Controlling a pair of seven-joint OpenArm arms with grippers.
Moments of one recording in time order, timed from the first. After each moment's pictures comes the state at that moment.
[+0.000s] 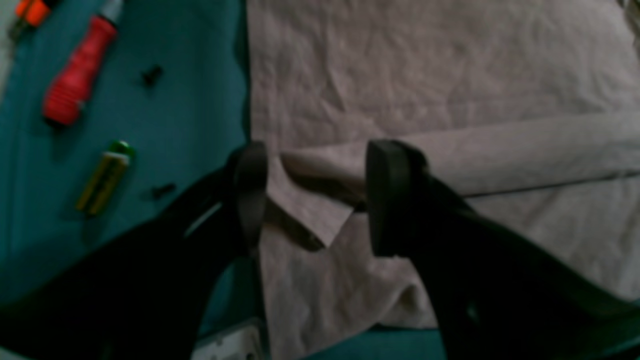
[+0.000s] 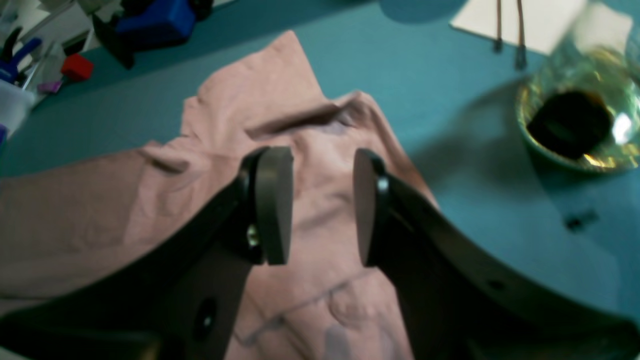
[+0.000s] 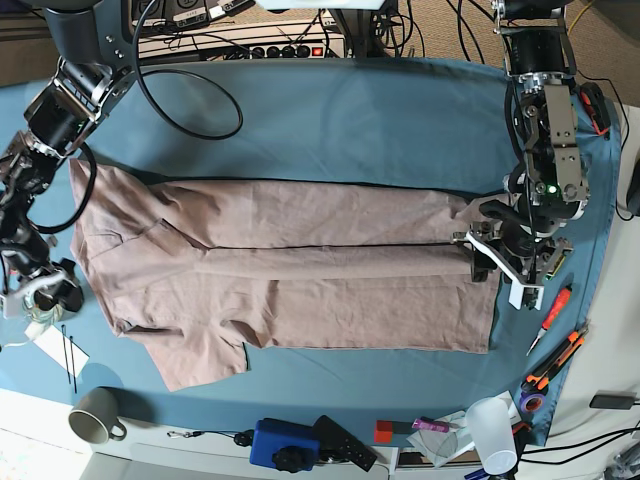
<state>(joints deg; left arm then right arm) -2.5 -9.6 -8.0 99.8 -15.8 -10.5 50.6 23.4 25.4 41.8 68.4 35.5 36.3 -61.5</state>
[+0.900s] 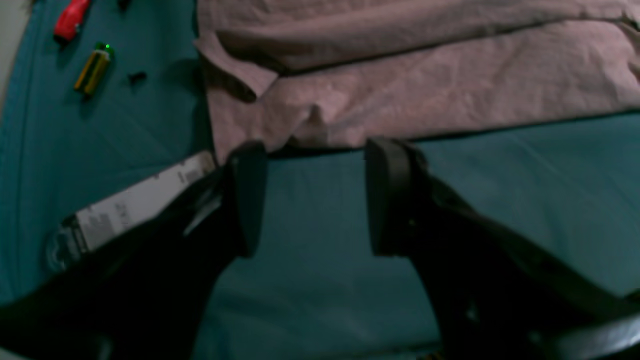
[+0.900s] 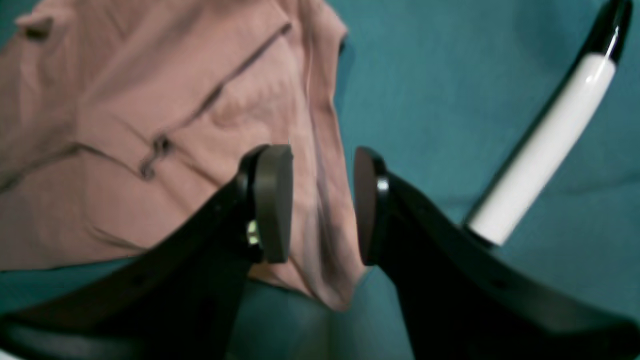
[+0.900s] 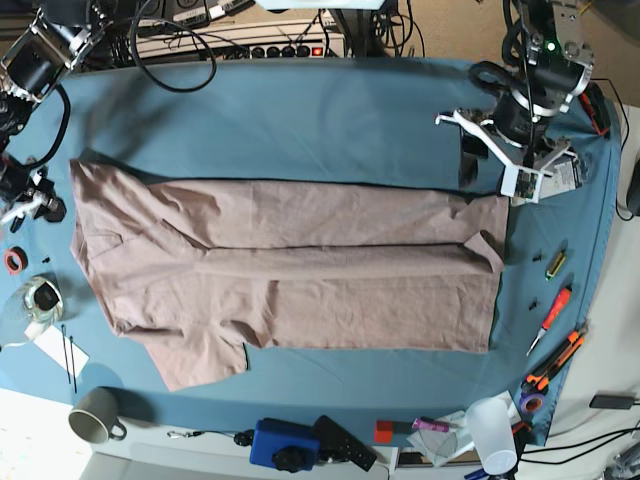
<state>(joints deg) 27.7 -9.6 -8.0 132.0 -17.3 -9.3 50.8 7.5 33.0 46.0 68.6 43.6 33.7 -73.3</state>
